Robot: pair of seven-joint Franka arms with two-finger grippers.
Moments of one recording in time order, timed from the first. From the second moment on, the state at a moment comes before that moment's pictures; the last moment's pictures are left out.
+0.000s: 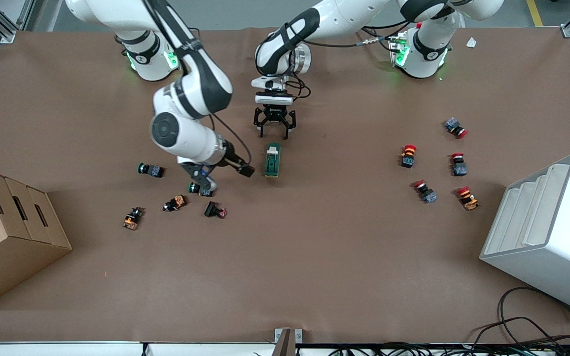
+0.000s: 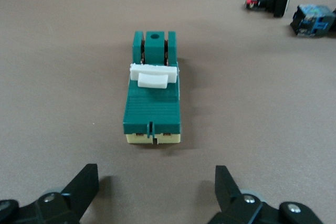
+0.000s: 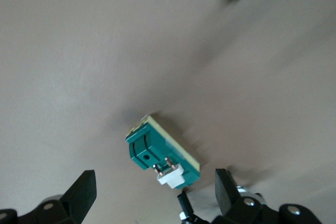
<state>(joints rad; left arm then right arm) -0.82 0.80 -0.52 -1.94 1.78 2.06 -2.50 0.63 0.39 -0.03 -1.92 0.52 2.28 1.01</state>
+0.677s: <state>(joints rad) -0.86 0.83 -0.52 -1.95 1.87 1.93 -2.57 0.77 0.50 -0.03 -1.94 0.61 2.45 1.07</state>
